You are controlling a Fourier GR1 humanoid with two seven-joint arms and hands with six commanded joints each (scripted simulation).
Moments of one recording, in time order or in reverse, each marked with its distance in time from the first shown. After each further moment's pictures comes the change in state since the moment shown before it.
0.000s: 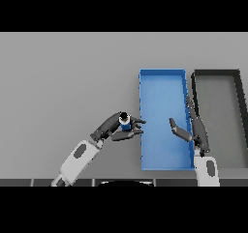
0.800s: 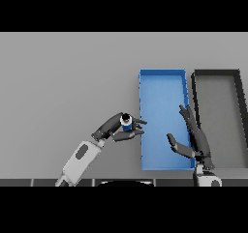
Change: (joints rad) left arm 0.018 -0.055 0.041 0.003 -0.067 -0.064 0.002; right arm 0.197 0.025 0.076 -0.443 -0.174 0.067 0.141
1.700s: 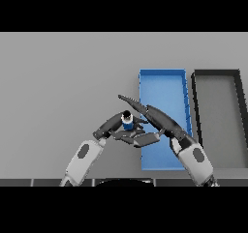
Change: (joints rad) left arm 0.003 -0.071 0.055 0.020 -0.042 -0.089 0.015; right arm -0.637 -0.066 0.228 0.043 -0.137 0.186 0.465
